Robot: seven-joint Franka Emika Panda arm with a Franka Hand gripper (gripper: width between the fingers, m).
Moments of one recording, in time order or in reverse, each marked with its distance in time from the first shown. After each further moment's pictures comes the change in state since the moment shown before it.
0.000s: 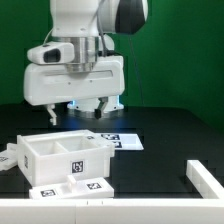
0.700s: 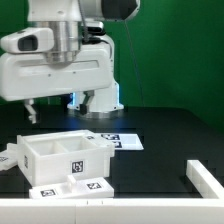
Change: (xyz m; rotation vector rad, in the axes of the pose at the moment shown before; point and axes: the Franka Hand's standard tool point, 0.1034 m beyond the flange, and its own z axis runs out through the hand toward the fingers) arm 0.029 0.057 -0.012 0.007 0.003 -0.013
